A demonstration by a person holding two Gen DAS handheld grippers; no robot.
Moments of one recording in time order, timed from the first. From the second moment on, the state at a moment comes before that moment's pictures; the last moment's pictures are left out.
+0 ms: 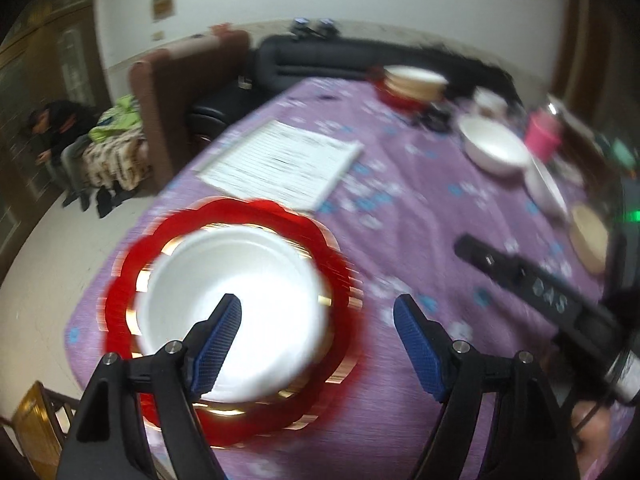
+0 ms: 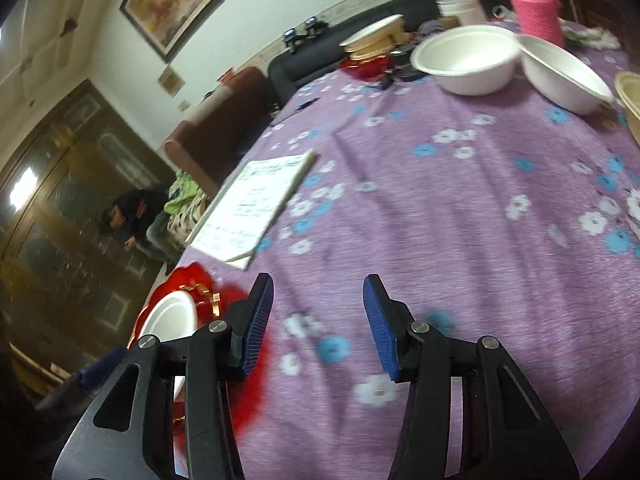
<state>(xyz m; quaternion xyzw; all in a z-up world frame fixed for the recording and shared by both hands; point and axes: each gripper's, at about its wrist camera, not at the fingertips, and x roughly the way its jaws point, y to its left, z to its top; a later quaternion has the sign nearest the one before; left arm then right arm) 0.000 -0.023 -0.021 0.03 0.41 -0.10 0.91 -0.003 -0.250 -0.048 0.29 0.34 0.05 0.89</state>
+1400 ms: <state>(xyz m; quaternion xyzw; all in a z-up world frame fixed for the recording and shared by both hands) 0.052 -0.300 -0.013 0.07 0.51 -0.27 0.81 -0.151 -0.593 -0.039 0.47 0.18 -0.24 0.83</state>
